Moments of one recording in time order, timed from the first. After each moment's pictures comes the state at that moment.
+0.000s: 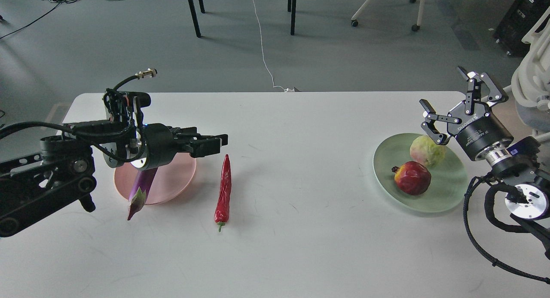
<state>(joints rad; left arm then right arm) -0.73 0.70 -0.48 -1.55 1.47 -0.30 0.08 0.51 -0.71 0.59 1.14 0.07 0.33 0.49</state>
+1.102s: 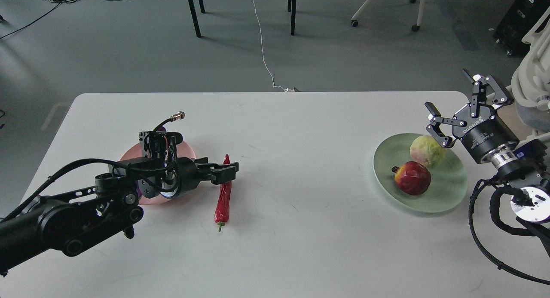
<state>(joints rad) -0.63 0.49 -0.43 -1.32 1.59 -0.21 0.13 0.49 -0.72 0.59 1.14 0.07 0.33 0.49</state>
